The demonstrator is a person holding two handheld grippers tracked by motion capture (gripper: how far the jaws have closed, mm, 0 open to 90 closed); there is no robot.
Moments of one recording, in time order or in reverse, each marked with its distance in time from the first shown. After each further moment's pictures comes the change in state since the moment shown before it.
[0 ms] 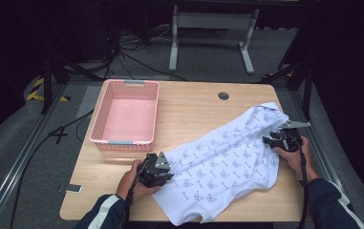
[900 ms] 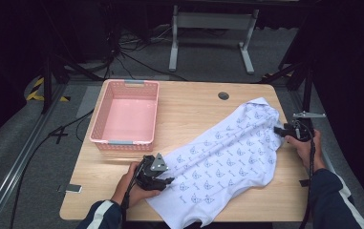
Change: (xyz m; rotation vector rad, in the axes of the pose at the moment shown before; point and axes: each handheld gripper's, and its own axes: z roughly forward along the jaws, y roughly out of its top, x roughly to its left) left arm -0.005 0.001 -0.002 -0.050 -0.032 -0.005; right arm -0.059 0.006 0.002 -0.030 -0.039 0.147
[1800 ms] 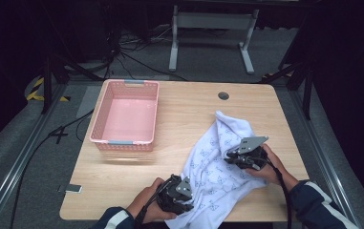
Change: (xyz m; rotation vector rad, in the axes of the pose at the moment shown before) left arm -0.073 0.028 0.019 0.109 -0.268 0.203; right arm 0.214 -0.012 -0.026 0.050 0.498 -0.680
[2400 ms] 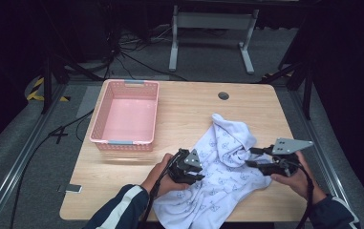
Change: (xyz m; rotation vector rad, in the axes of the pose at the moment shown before) left arm 0.069 0.035 0.004 -0.133 0.110 -0.029; right arm 0.006 -0.021 -0.089 -0.203 -0.123 0.150
